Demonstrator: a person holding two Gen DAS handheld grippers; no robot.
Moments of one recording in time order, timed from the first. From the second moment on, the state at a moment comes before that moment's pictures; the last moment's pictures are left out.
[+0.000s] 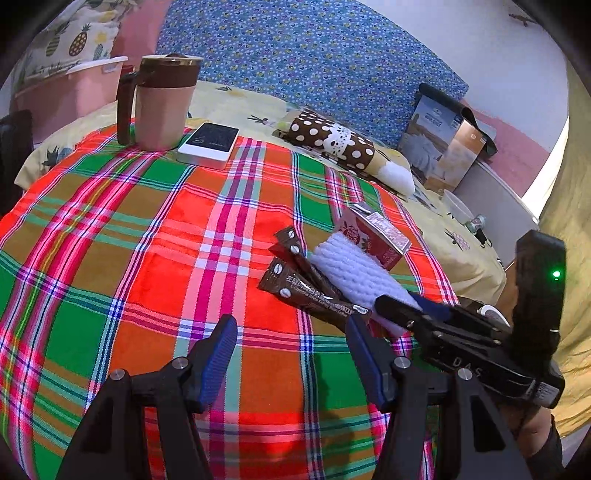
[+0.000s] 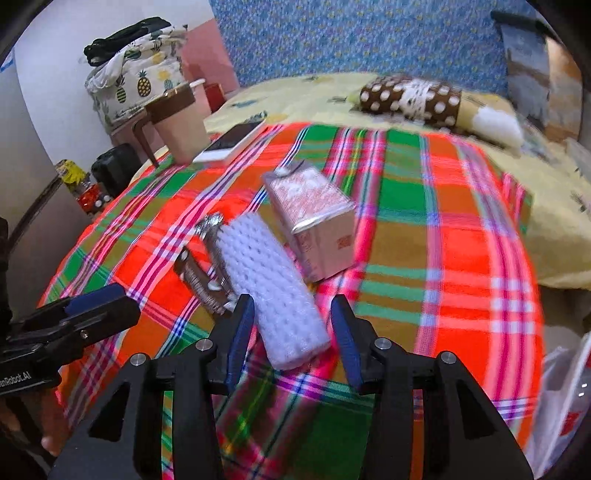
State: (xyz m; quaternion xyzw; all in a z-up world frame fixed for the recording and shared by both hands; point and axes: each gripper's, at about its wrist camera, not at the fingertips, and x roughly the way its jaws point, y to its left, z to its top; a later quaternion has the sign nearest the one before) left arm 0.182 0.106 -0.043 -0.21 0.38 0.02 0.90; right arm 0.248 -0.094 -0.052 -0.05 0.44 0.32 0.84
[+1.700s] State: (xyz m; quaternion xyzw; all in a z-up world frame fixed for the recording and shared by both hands) left arm 0.172 0.064 -0.043 -0.15 0.40 0.02 0.91; right arm 0.195 -0.169 -0.023 0.03 0.41 0.27 0.87
